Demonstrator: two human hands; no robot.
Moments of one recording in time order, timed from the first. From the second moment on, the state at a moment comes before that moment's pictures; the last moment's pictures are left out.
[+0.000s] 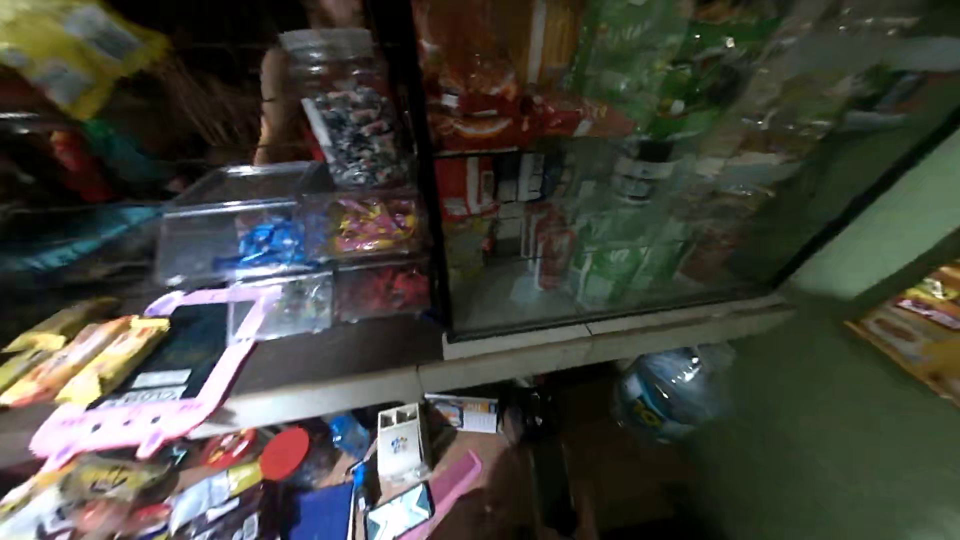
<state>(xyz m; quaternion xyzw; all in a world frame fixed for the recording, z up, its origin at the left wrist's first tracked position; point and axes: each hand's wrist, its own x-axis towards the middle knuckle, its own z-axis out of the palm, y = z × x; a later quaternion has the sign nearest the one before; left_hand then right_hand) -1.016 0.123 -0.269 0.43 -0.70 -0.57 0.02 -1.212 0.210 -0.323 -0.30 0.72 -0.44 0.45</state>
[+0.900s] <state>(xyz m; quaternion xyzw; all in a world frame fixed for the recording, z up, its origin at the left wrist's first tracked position) -1.017 0.269 -0.183 0.33 -0.43 -0.75 0.38 -1.193 0.297 -0.181 -0.51 0.50 -0.46 0.53</state>
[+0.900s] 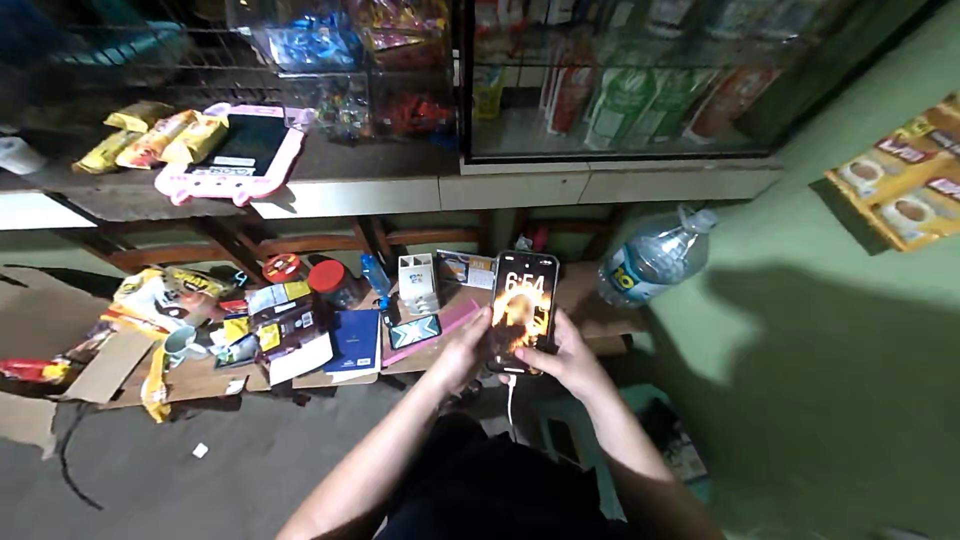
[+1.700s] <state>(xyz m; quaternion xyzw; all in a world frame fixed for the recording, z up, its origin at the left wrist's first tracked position) -1.025 0.303 -0.172 0.30 -0.44 -0.76 0.39 -1.203 0.322 -0.153 -0.48 0.52 -0.50 0.49</state>
